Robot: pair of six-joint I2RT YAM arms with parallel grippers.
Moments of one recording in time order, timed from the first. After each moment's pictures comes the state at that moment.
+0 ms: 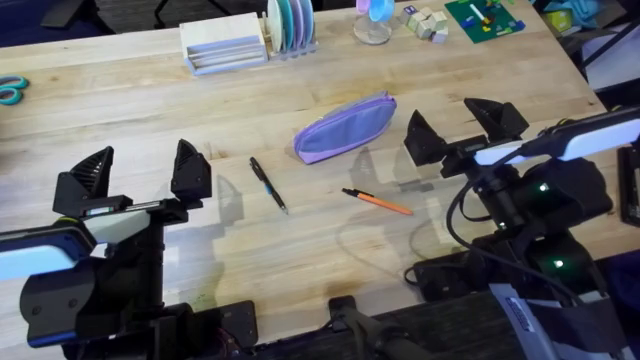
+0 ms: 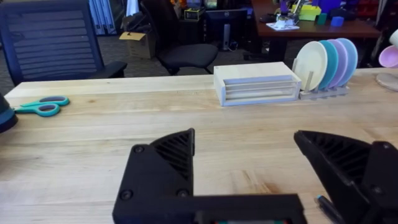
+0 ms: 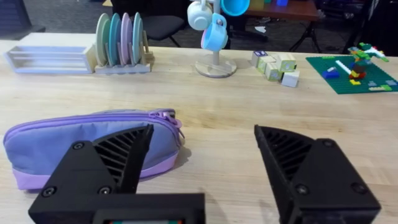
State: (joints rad) left arm 0.00 0.00 0.01 -0.02 0.01 0.00; right arm 0.00 0.00 0.01 -0.09 -0.04 0.00
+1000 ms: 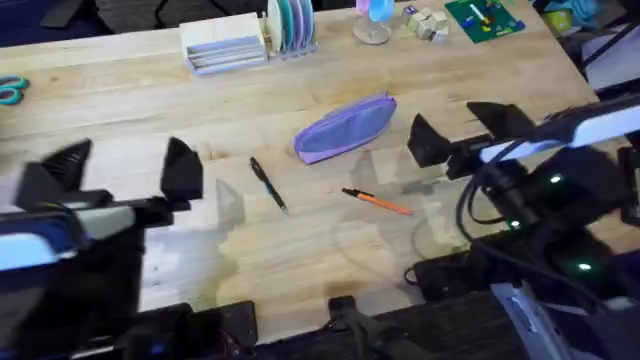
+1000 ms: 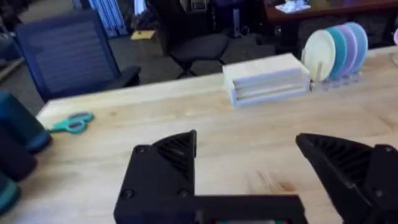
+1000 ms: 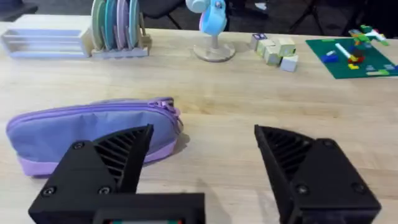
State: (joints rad) left arm 0.00 0.08 0.19 -0.19 0.00 0.14; right arm 0.00 0.04 0.11 -0.24 -0.03 -0.01
